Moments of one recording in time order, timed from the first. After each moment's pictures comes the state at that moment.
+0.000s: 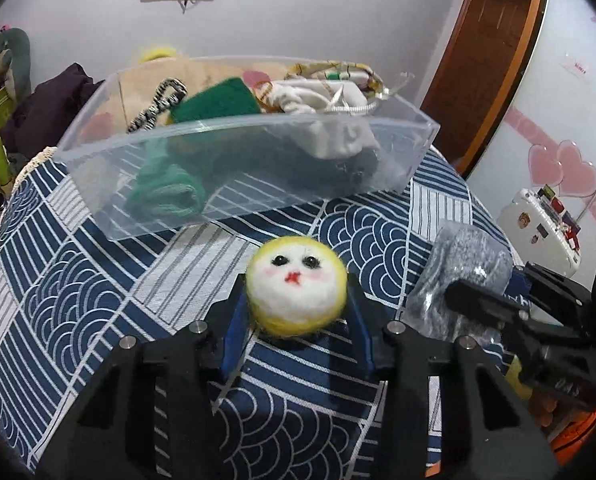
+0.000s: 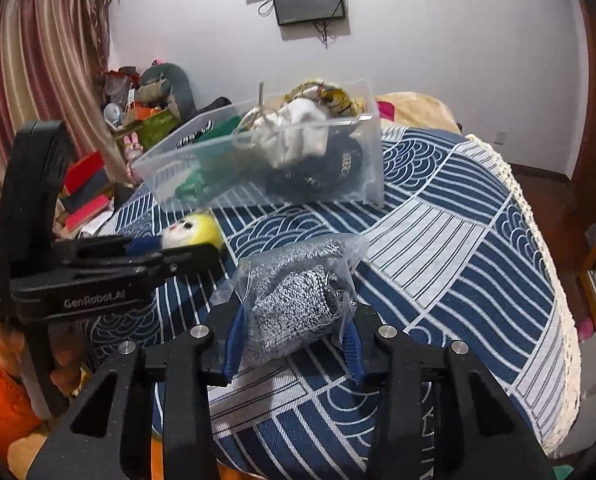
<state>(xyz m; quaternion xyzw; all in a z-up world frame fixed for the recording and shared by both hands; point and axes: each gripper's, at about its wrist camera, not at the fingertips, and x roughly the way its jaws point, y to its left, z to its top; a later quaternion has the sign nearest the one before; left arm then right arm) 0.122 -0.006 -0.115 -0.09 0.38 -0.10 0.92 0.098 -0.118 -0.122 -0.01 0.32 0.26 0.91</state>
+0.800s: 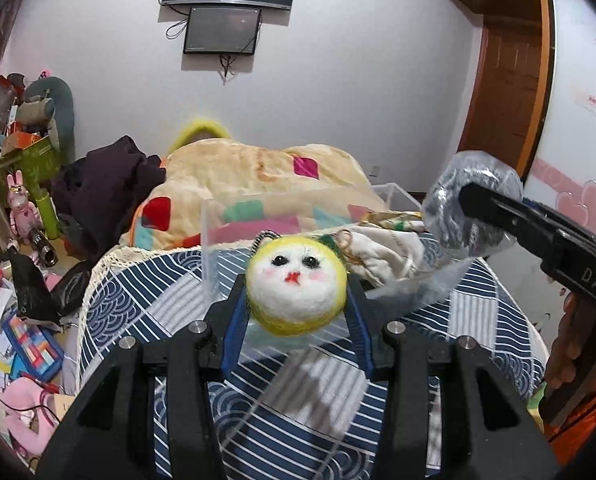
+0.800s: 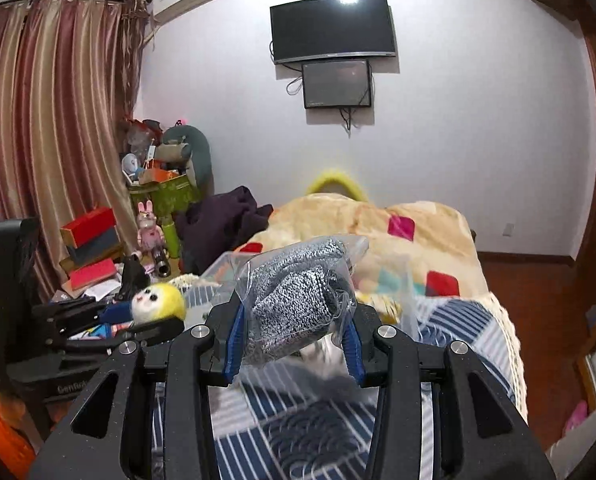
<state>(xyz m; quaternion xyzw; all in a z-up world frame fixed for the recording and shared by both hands) 0.128 0.059 -0.038 -0.07 0.28 -0.02 0.96 0.142 -0.057 -0.029 -0.03 0.18 0.28 0.94</state>
